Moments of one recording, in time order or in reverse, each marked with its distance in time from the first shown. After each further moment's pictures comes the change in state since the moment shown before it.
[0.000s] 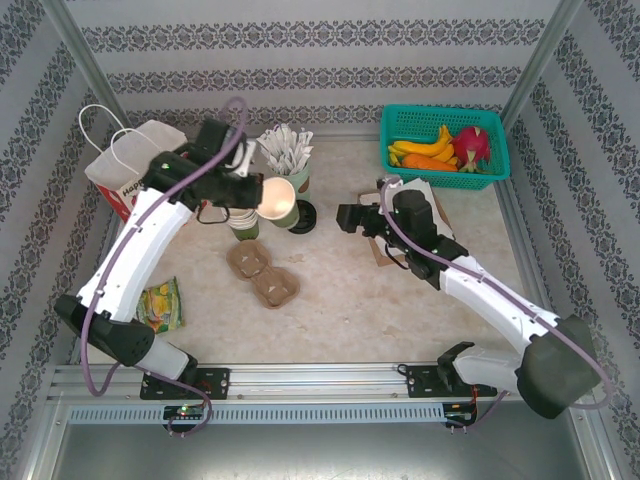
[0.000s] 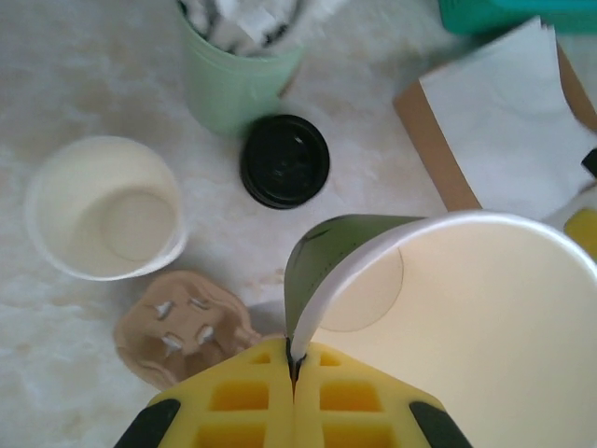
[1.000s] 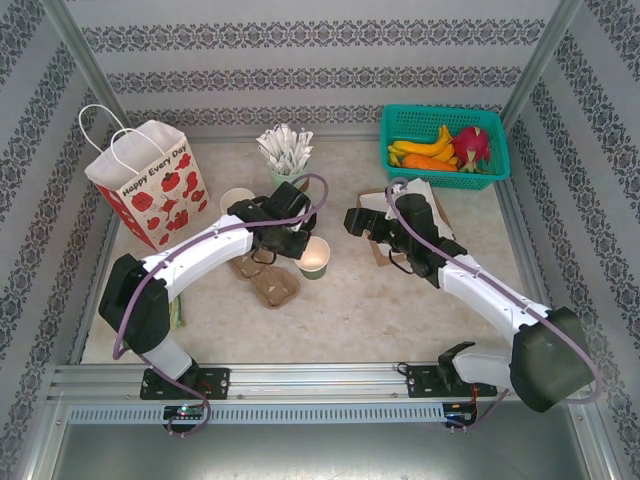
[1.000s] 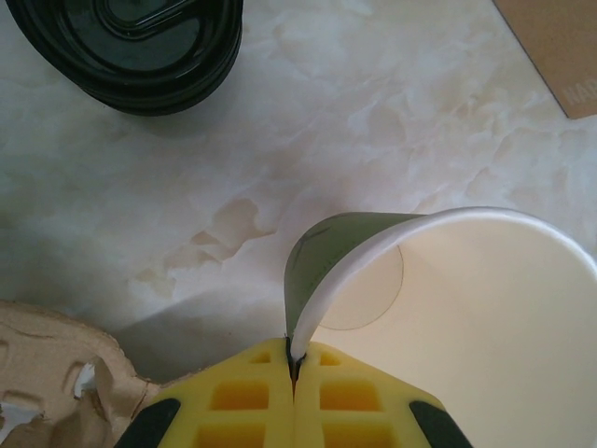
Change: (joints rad) left arm -0.207 0.119 -0.467 0.412 -0.048 0.002; right arm -0.061 0.065 -0.037 -0.019 -0.061 0.116
